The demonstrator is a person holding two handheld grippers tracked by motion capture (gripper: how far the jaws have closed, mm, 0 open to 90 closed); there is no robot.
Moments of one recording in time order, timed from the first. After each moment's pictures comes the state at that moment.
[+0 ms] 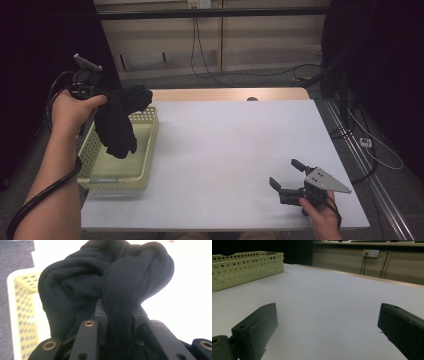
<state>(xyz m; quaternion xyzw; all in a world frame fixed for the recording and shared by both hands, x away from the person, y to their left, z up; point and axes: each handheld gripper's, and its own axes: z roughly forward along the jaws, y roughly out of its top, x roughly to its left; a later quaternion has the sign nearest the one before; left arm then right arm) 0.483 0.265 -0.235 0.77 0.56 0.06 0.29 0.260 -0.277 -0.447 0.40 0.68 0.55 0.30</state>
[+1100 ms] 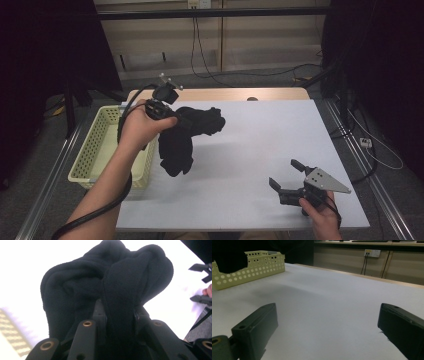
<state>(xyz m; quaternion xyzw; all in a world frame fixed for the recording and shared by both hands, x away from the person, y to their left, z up) 0.434 0.098 -0.266 0.88 0.36 0.00 0.30 0.260 -0.277 -0.447 0.39 0.68 0.55 0.29</state>
